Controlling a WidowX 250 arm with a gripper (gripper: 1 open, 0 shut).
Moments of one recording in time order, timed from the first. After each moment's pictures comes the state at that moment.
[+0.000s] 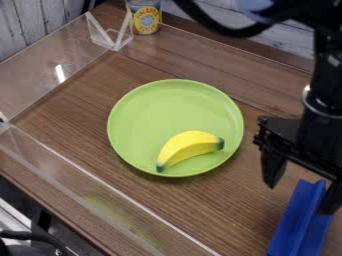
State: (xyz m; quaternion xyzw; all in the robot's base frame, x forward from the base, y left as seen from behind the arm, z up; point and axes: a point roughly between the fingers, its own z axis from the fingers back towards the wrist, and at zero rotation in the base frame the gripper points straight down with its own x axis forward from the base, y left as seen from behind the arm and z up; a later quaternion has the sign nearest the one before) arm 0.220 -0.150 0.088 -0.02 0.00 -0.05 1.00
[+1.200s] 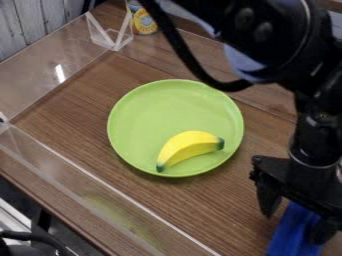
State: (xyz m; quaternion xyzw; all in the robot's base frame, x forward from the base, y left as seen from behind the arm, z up) arm 0.217 -0.154 0.045 -0.04 -0.02 -0.05 1.00
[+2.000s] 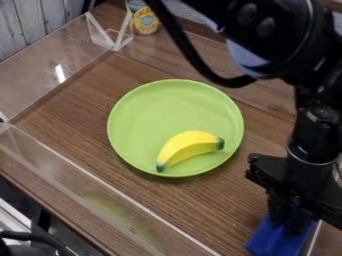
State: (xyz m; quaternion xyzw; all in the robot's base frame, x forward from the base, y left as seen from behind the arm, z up) arm 0.213 -0.143 0.050 -0.02 0.02 -0.05 1.00
